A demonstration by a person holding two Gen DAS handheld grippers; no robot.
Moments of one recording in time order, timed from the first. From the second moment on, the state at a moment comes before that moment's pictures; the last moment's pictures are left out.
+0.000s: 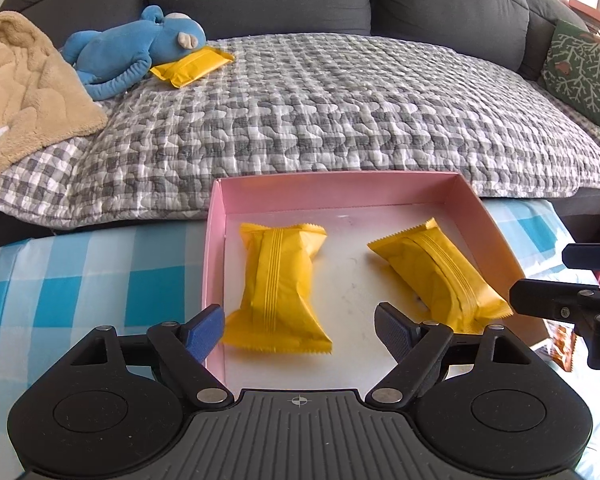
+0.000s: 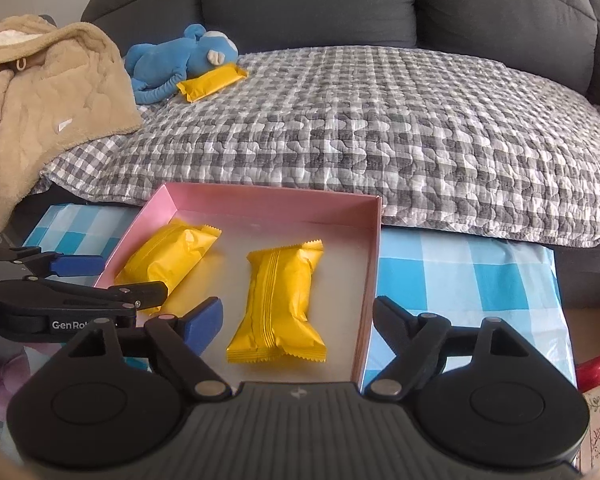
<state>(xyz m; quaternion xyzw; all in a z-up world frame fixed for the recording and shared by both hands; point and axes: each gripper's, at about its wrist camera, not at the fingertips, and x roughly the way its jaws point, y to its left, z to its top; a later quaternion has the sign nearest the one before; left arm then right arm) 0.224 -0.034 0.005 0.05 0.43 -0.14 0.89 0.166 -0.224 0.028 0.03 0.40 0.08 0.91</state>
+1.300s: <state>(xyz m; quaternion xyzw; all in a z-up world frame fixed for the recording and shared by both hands) 0.070 -0.002 0.001 0.00 0.49 -0.16 0.86 0.023 -0.223 0.031 0.04 0.41 0.09 0.91</state>
